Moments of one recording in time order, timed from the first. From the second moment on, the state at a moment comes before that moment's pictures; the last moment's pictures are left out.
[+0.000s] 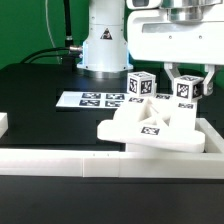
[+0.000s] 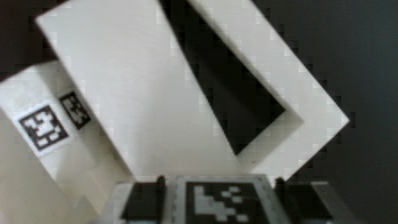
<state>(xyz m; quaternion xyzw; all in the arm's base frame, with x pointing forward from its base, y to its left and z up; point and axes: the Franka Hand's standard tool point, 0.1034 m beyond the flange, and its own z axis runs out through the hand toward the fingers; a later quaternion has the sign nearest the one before) 0.623 0.098 0.107 -0.90 0.44 0.01 0.07</state>
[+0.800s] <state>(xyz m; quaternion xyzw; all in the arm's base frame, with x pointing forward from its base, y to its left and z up) 0.623 0.110 0.109 -0.86 0.50 0.03 0.08</state>
